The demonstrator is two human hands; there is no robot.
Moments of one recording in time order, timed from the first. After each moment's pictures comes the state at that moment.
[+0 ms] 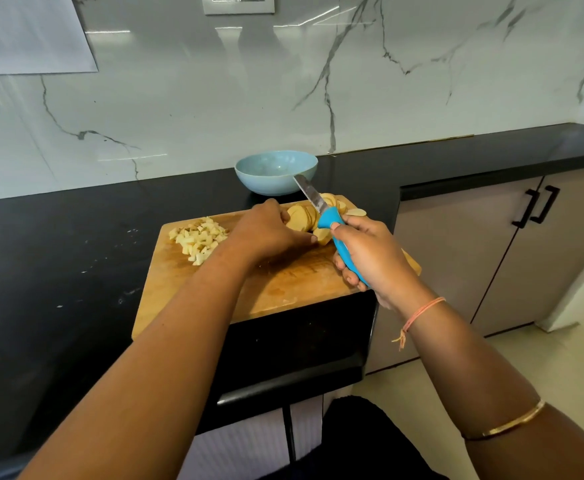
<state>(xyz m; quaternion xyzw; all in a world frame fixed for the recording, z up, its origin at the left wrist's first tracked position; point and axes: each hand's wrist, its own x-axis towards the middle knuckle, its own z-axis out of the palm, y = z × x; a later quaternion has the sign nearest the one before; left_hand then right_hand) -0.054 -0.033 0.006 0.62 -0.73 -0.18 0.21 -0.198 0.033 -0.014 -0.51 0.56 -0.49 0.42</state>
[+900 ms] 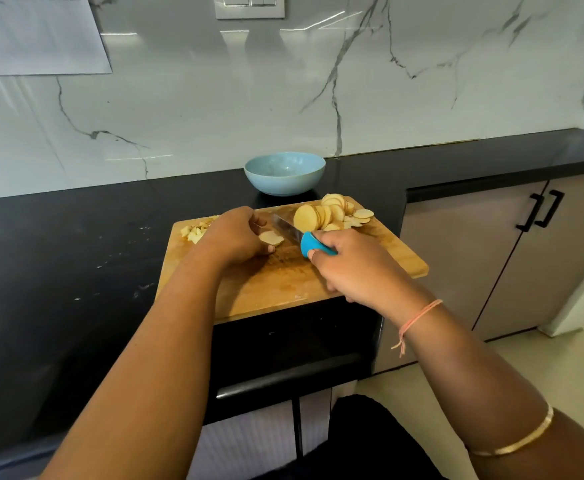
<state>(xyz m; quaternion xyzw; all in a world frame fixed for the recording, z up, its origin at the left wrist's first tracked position) -0.004 -0.027 0.006 0.64 -0.70 -0.24 0.21 -0.171 0.054 -0.004 -0.71 0.61 -0.29 0.21</state>
